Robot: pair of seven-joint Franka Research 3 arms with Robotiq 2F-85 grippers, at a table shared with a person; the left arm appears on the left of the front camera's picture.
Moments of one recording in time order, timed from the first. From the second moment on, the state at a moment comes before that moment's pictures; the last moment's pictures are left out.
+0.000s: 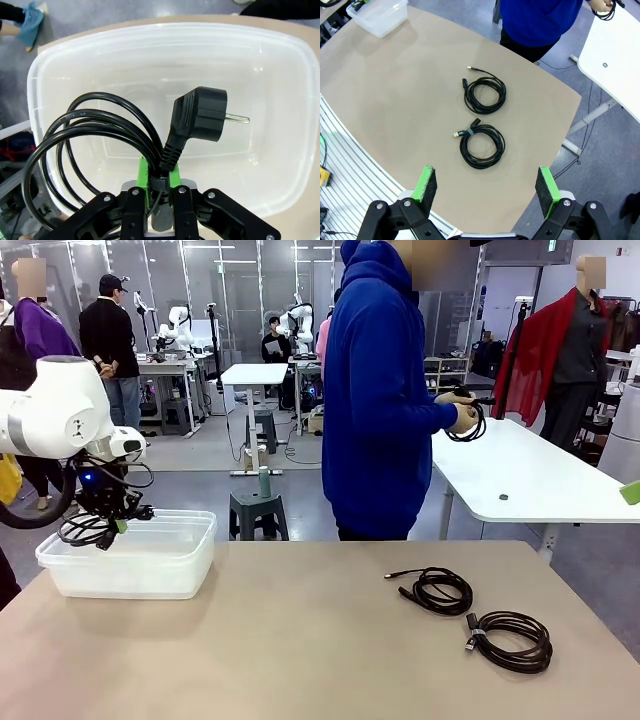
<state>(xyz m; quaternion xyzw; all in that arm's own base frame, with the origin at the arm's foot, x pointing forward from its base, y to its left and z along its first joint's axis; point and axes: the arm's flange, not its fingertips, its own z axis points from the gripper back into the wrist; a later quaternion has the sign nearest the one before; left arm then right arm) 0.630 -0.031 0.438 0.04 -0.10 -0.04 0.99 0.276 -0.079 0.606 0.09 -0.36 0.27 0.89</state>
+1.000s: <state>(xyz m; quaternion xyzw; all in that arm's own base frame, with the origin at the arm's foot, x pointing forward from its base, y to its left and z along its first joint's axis) 0.646 -0.014 0.357 0.01 -0.04 0.02 1.00 0.276 -0.079 0.606 0.09 -0.36 0.27 0.89</state>
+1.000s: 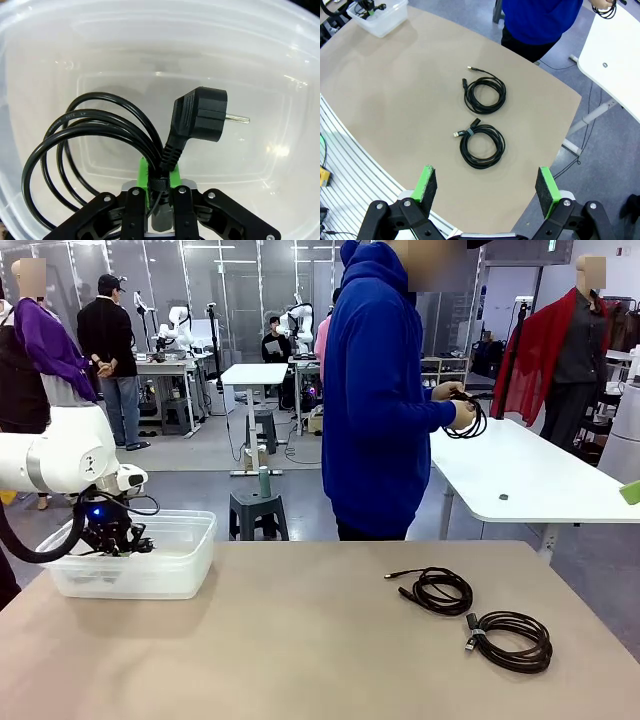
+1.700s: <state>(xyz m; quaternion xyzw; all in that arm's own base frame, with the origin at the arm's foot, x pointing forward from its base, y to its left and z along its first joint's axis) 0.648 -0.013 0.351 0.01 -0.03 0.02 1.00 0.276 -0.079 0.606 0.09 -0.36 0.27 0.89</state>
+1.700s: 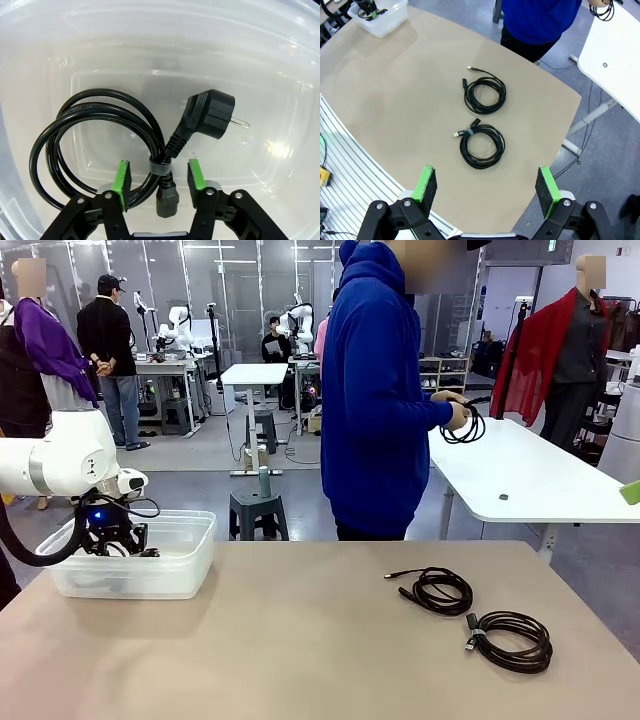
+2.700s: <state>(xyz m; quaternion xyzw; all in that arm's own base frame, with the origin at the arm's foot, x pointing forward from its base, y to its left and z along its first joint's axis) 0.647 -0.013 0.350 0.00 -0.03 0.03 1.00 0.276 -0.079 0.606 0.09 -0.36 0.27 0.89</state>
